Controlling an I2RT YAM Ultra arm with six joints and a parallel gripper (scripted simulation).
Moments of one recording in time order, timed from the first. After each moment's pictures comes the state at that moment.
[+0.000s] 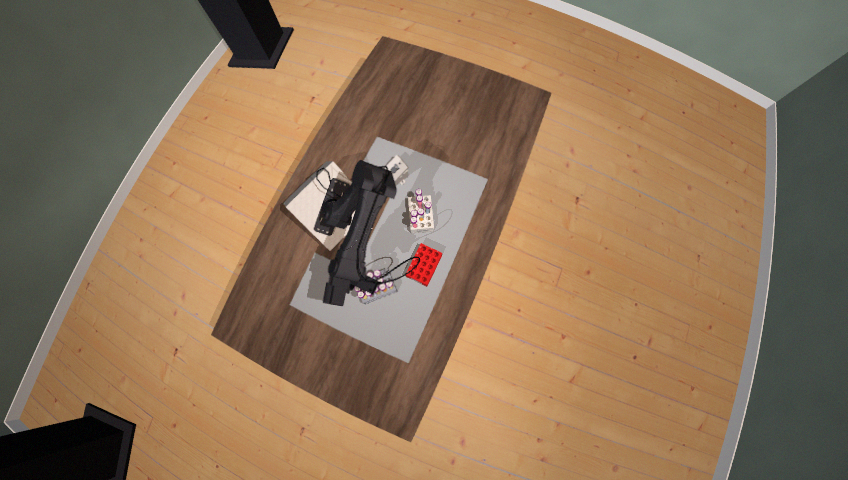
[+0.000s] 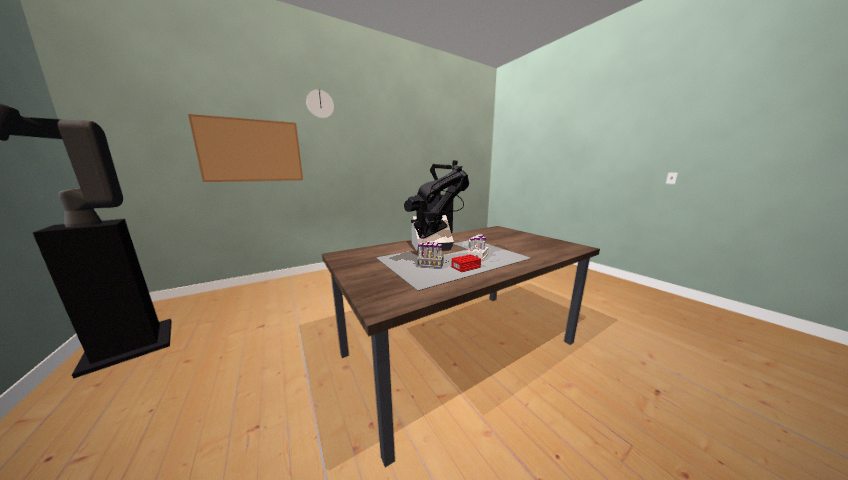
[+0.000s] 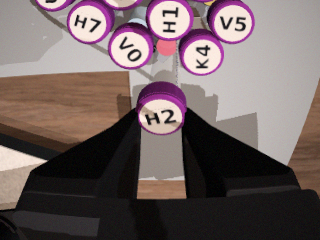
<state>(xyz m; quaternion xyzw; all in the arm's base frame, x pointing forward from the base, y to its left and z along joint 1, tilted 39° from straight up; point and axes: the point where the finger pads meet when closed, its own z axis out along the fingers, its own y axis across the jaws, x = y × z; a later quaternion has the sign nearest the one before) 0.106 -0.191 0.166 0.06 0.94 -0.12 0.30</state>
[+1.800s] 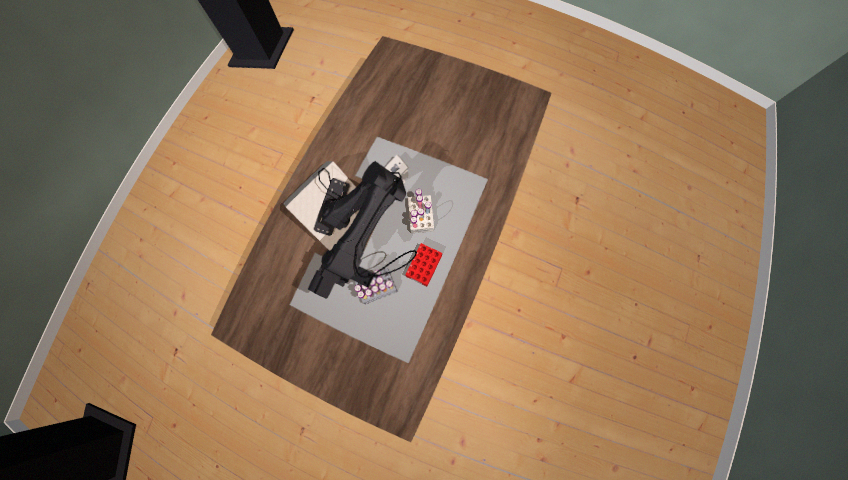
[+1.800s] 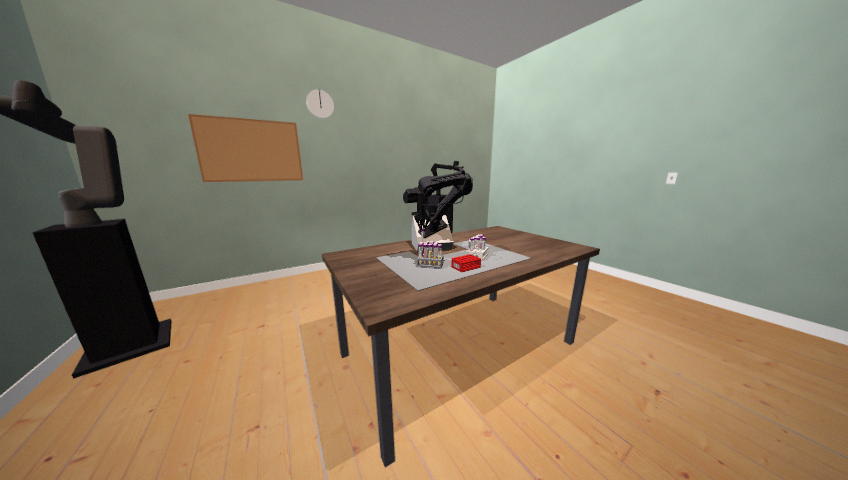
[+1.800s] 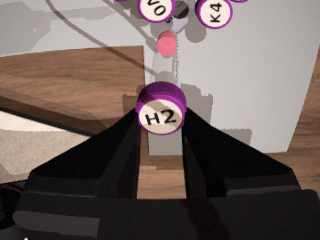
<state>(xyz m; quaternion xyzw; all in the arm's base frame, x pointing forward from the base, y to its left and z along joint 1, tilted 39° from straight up) 0.076 -0.168 0.184 0.06 0.94 -0.12 0.30</state>
